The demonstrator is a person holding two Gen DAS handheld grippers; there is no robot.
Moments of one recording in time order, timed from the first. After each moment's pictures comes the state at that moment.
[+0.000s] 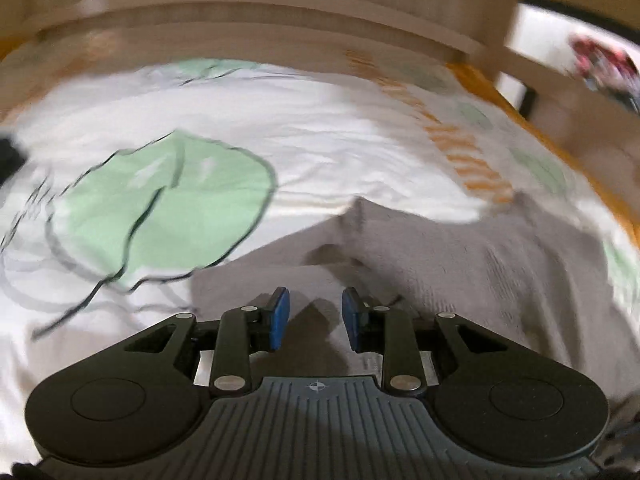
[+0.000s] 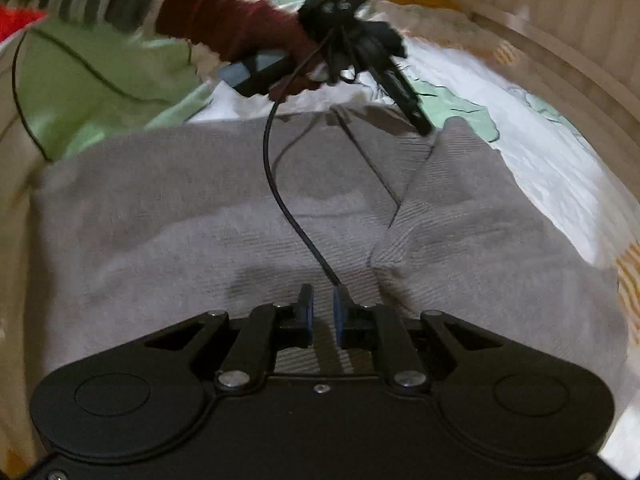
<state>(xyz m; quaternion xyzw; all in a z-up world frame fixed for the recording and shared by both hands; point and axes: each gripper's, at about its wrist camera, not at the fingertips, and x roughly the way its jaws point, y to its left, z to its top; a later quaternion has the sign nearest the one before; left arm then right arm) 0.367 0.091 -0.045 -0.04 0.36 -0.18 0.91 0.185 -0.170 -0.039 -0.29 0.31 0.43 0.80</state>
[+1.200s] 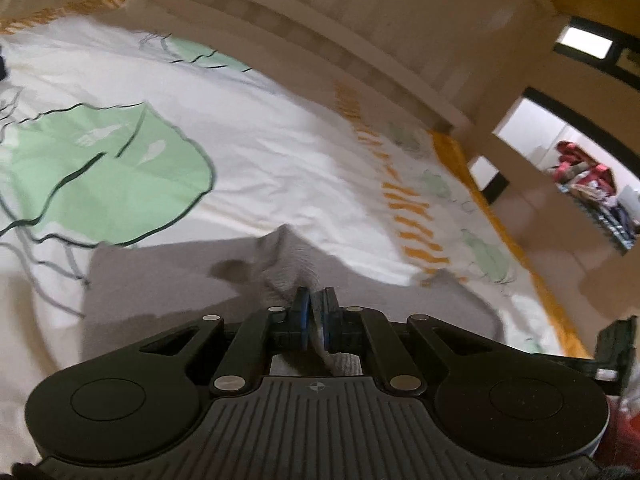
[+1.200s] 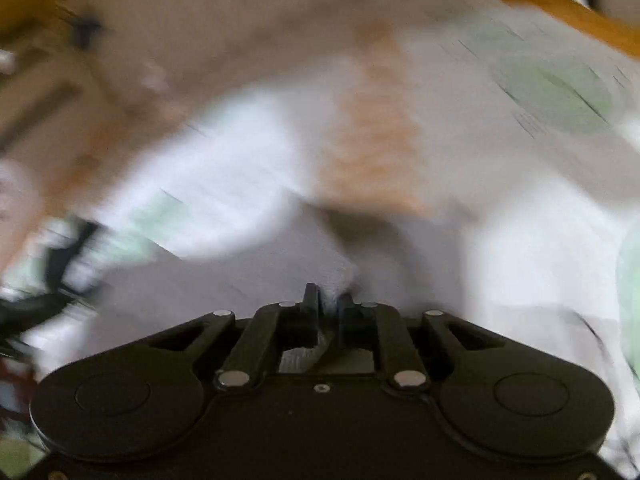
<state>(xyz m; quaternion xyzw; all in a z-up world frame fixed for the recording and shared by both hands) 0.371 0.069 -0.050 -0.19 0.34 -0.21 0.90 0.337 -0.332 -0.054 0.16 0.37 0.09 0.91</state>
